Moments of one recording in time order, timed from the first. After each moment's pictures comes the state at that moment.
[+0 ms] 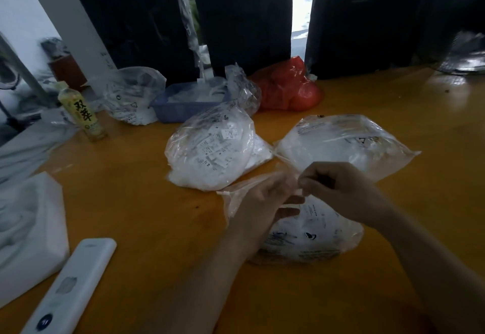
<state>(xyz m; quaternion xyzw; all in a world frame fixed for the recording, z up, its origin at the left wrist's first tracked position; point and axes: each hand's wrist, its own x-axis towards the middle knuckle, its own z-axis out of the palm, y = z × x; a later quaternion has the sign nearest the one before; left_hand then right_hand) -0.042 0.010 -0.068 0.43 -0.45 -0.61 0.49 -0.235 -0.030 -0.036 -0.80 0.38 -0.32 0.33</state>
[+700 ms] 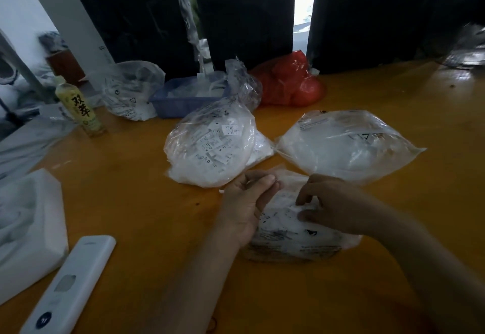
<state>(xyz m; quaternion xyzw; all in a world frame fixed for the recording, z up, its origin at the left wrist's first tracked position) -0.025 0.001 -0.071 0.37 -0.23 -0.64 0.63 -0.230 -0.038 -0.056 -0.88 0.44 -0.06 0.17</state>
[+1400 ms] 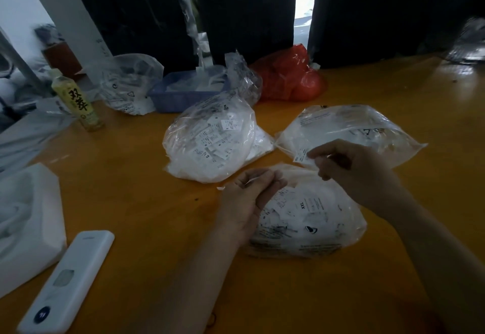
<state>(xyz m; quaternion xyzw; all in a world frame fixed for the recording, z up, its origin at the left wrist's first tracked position) -0.027 0.004 -0.070 0.37 -0.19 -0.66 0.63 -0.246 -0.038 -0.035 -0.75 0.46 -0.37 0.30</state>
